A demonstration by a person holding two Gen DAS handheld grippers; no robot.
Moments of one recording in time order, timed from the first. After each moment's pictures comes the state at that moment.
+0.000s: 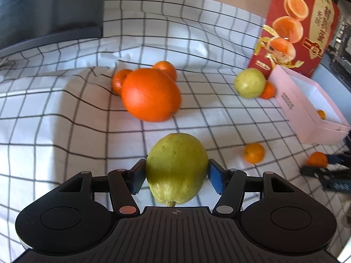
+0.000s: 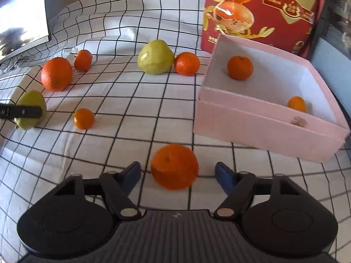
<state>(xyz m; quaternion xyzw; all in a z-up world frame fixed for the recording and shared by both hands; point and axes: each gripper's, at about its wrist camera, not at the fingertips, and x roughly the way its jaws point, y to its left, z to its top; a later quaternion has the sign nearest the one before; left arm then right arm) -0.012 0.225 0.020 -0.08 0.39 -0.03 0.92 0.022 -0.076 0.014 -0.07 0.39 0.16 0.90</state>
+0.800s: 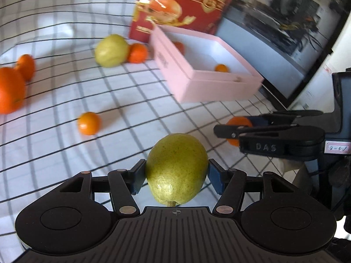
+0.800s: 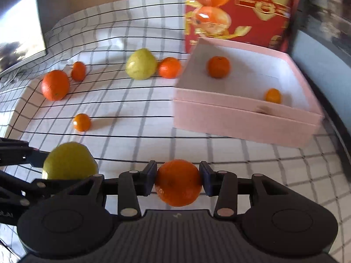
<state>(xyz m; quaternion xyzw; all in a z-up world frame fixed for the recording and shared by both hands) -0.030 0.077 0.024 -0.05 0.43 -0.23 0.87 -0.004 -0.116 0.033 -0.04 0.39 0.13 0.91</state>
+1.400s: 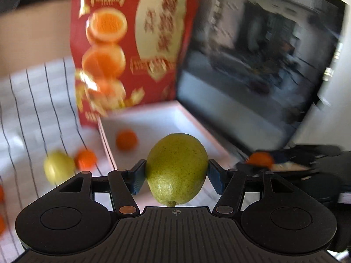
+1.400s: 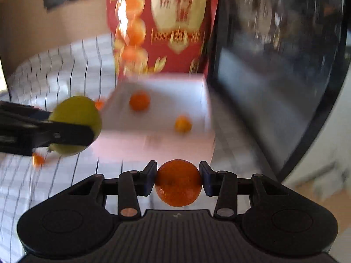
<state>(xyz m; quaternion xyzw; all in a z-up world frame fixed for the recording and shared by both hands) 0.067 -0.033 0.129 0.01 0.33 -0.26 0.91 -0.002 -0.216 0.093 -0.01 0.32 0.04 0.95</state>
